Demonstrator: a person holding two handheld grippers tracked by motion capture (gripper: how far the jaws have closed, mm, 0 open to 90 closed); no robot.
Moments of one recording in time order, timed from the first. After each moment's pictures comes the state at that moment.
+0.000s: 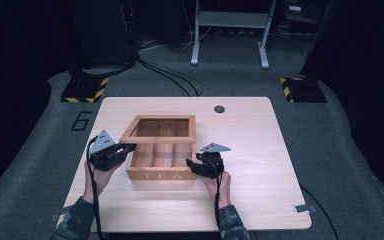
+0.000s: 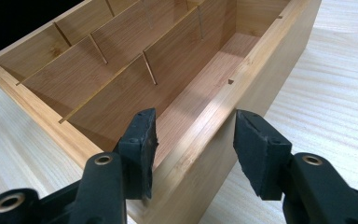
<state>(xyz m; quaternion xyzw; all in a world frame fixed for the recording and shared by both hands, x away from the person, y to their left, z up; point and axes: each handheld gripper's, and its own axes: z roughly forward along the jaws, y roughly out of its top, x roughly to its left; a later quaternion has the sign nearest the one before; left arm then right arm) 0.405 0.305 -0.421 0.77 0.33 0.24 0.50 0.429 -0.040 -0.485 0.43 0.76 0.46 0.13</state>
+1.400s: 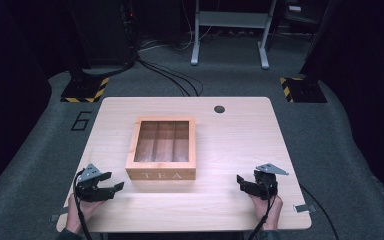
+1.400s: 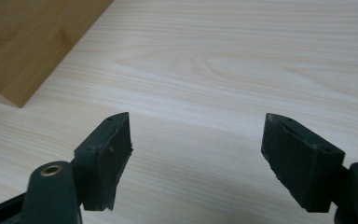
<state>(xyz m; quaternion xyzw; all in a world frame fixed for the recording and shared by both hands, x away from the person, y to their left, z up) 0.353 0.362 -0.504 0.79 0.43 0.17 0.41 0.366 -0.192 -0.501 0.55 0.71 0.39 0.20</state>
